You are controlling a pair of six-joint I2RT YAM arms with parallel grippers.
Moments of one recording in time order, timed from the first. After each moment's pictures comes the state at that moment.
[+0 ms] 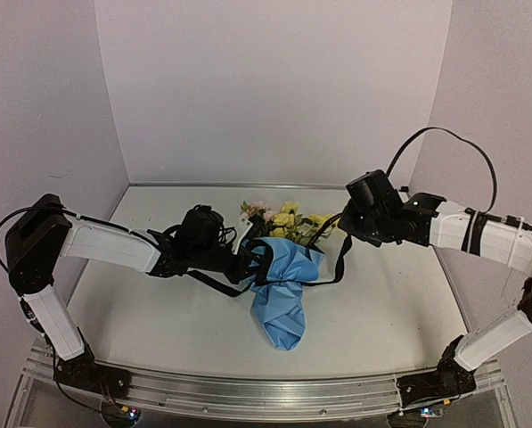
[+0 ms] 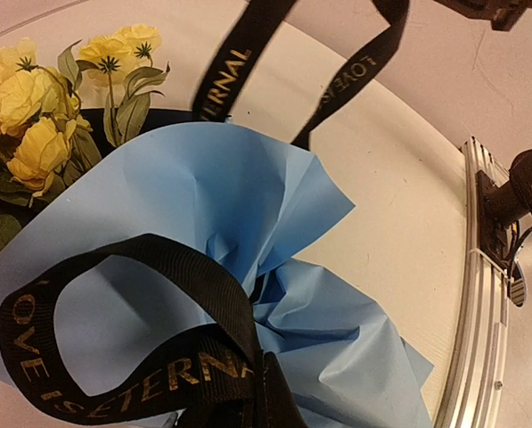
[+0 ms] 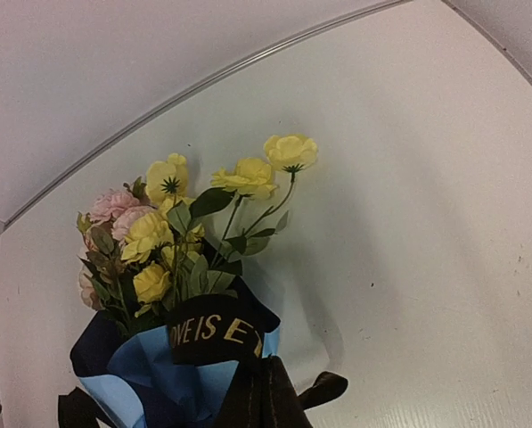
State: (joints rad) left arm -0.87 1.72 0.95 0.25 0.36 -0.18; right arm 0.77 1.44 1.16 -0.50 0.52 0.97
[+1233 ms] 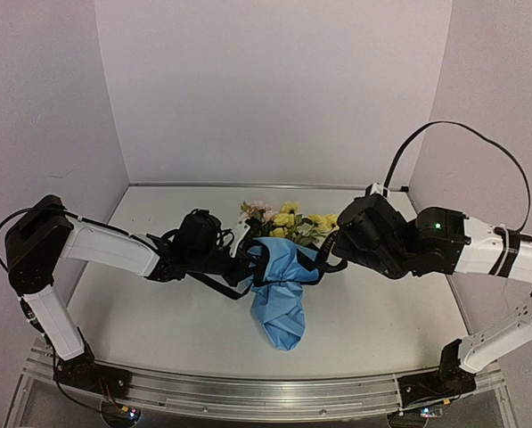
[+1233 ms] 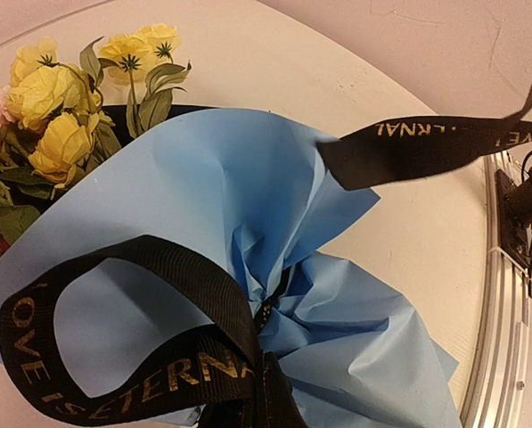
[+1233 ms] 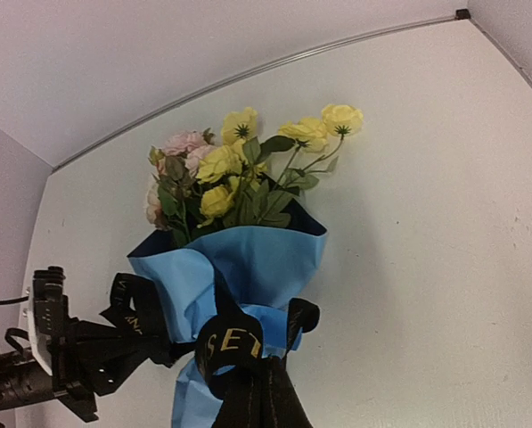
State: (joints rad) left arm -0.87 1.72 0.91 0.30 0.31 -0.16; right arm 1.13 1.31 1.19 -0.73 0.73 1.12
